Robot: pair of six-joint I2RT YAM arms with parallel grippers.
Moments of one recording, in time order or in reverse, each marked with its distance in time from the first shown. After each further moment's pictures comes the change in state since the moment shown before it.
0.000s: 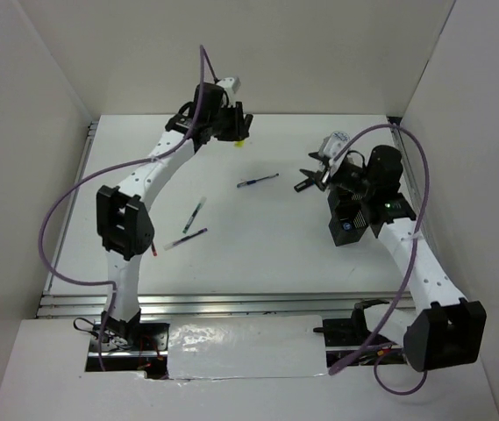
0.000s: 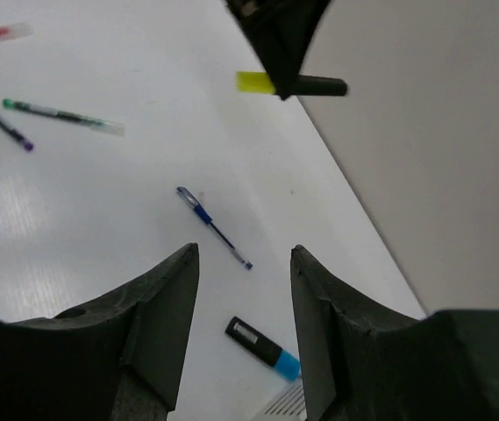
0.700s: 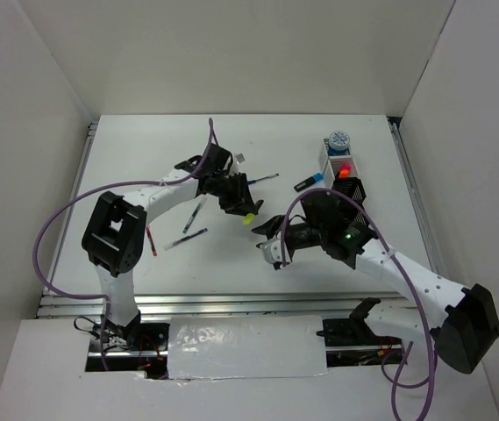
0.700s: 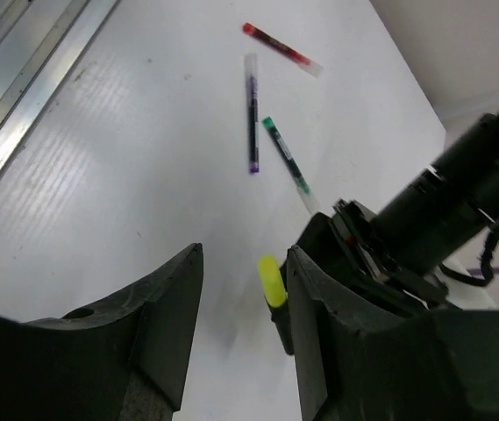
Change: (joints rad) left arm -0.080 -0.212 -0.660 0.031 0.378 -0.362; right arm 0.563 -0.078 -0.174 -0.324 0.034 -0.733
